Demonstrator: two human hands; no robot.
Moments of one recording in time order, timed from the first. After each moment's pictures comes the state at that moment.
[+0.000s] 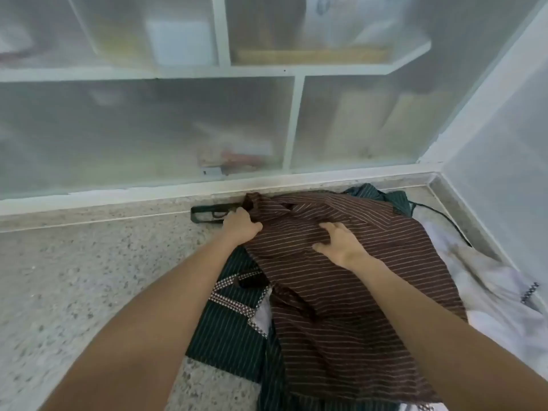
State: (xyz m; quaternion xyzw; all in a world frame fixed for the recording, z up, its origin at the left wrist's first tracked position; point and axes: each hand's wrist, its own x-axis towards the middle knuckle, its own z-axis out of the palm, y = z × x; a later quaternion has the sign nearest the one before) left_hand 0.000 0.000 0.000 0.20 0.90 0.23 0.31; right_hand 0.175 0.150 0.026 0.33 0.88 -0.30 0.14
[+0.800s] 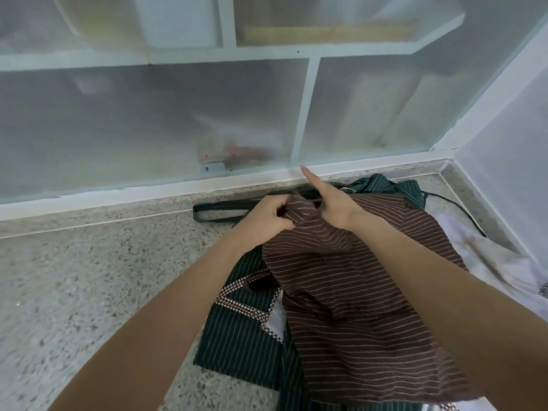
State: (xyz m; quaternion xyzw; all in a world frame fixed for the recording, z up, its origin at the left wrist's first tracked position) left_hand 0.024 -0.003 0.067 0.35 0.71 0.47 0.39; right_hand 0.102 0.158 0.055 0.23 0.91 -0.32 0.09
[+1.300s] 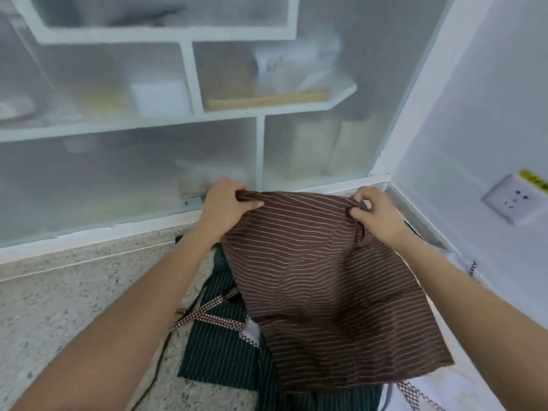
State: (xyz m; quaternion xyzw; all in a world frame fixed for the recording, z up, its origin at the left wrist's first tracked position) left_hand 0.045 -0.016 0.156 0.39 0.84 0.35 0.11; right_hand 0.254 0.175 0.151 0.34 0.86 -0.33 -0.19
